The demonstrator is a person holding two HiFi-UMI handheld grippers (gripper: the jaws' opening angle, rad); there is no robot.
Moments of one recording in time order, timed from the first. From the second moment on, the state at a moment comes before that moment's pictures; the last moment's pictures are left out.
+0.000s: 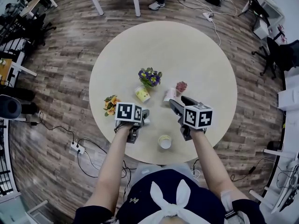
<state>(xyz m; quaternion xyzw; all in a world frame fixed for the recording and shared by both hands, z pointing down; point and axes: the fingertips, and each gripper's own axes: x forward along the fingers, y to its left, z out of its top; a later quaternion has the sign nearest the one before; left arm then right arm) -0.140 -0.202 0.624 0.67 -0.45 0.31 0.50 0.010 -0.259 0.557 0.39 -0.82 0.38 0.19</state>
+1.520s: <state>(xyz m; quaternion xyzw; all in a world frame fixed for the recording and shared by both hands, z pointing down) -0.152 -0.201 0.679 0.62 -0.44 0.38 0.53 0.006 -0.319 0.675 0.42 -0.69 0.53 0.25</state>
